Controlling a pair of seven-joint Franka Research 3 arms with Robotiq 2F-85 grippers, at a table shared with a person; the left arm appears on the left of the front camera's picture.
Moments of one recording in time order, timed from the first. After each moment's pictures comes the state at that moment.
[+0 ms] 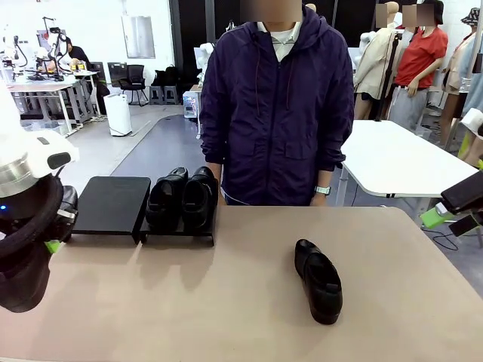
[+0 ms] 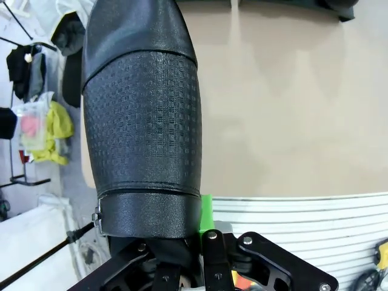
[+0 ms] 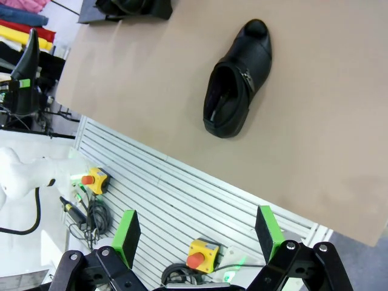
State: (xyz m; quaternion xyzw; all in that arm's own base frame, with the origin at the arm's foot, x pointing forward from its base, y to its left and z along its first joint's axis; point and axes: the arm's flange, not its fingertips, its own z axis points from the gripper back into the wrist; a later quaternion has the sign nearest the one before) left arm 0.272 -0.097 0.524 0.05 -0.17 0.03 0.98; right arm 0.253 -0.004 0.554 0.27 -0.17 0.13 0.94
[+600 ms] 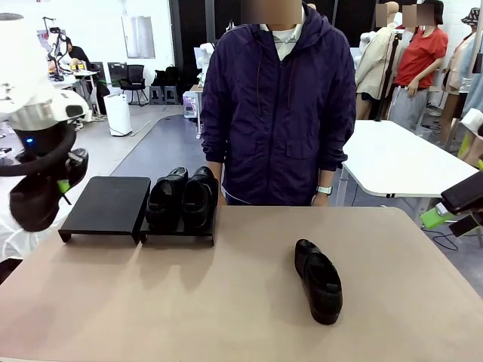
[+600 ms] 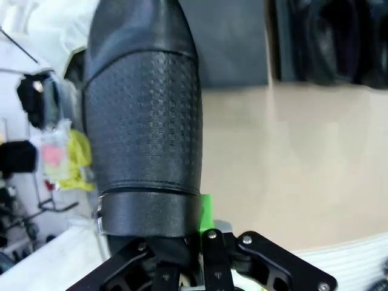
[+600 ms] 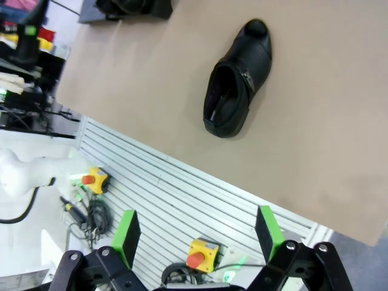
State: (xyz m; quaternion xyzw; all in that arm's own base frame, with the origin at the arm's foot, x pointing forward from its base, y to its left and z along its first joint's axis) left arm 0.455 -0.040 0.559 0.07 -0.15 -0.02 0.99; right arm 0.253 -0.004 0.554 0.27 -0.17 0.13 0.94
